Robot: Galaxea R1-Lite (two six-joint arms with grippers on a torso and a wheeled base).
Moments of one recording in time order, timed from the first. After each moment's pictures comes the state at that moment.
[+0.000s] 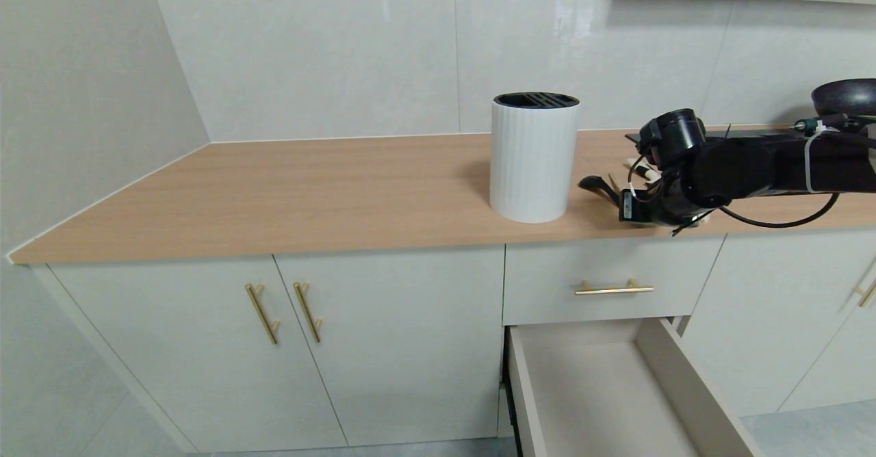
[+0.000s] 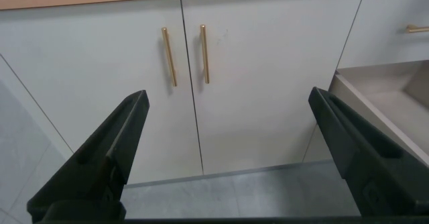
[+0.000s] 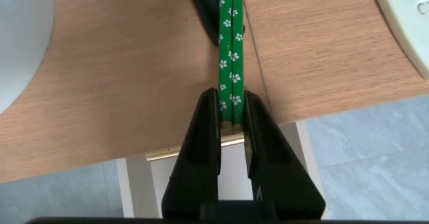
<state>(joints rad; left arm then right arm) 0.00 0.00 0.00 0.01 -0.08 0.02 0.23 2.15 -1.78 0.33 -0.30 0.28</state>
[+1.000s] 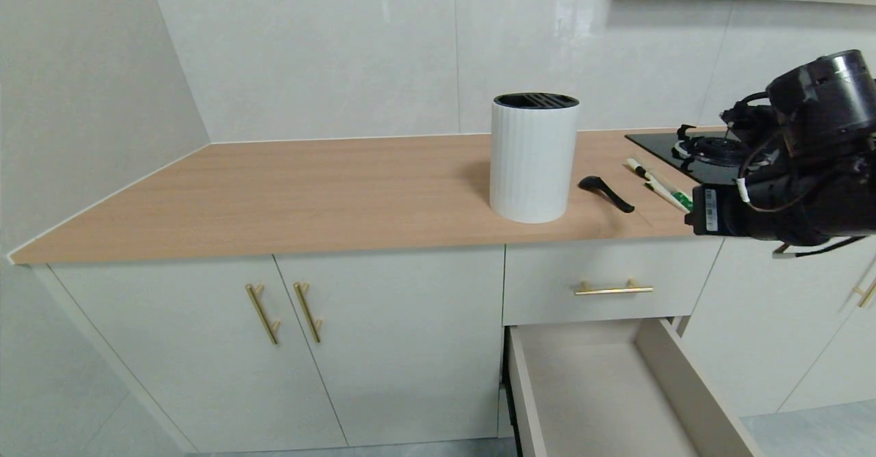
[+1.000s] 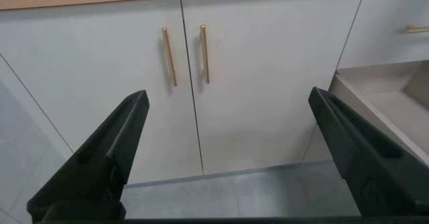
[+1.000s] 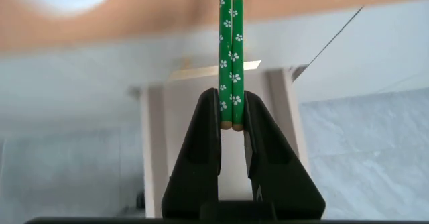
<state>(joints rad) 0.00 0.00 0.00 0.01 -0.08 0.02 0.36 1.58 -1.28 0.33 -0.31 0.28</state>
